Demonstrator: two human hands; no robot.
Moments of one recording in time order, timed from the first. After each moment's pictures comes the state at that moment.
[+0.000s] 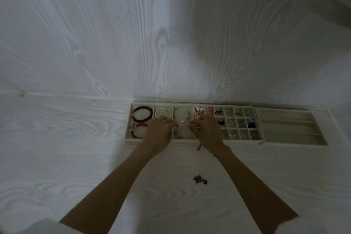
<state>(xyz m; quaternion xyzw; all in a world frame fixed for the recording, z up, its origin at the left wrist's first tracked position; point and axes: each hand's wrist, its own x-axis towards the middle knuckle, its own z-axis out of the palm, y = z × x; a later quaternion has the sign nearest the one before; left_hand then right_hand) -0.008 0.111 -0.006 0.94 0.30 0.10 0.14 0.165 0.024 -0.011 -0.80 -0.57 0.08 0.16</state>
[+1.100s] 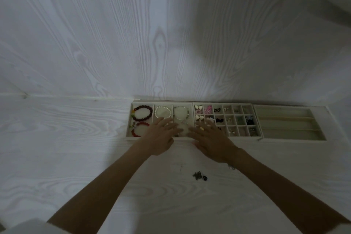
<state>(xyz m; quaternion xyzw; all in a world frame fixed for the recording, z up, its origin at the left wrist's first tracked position) -0.021 0.110 0.012 0.99 0.15 -0.06 0.02 0.177 -0.022 0.001 -0.63 -0.77 -0.03 0.00</state>
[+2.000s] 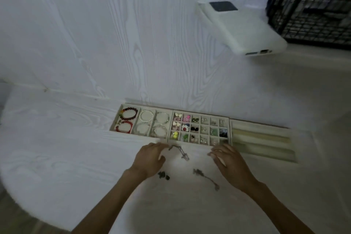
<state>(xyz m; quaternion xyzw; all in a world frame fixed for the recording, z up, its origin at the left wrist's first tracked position) 0.030 -0.020 0.036 0.87 0.43 0.01 0.23 0.291 -0.136 0.019 -0.68 -0.70 0.09 0.20</state>
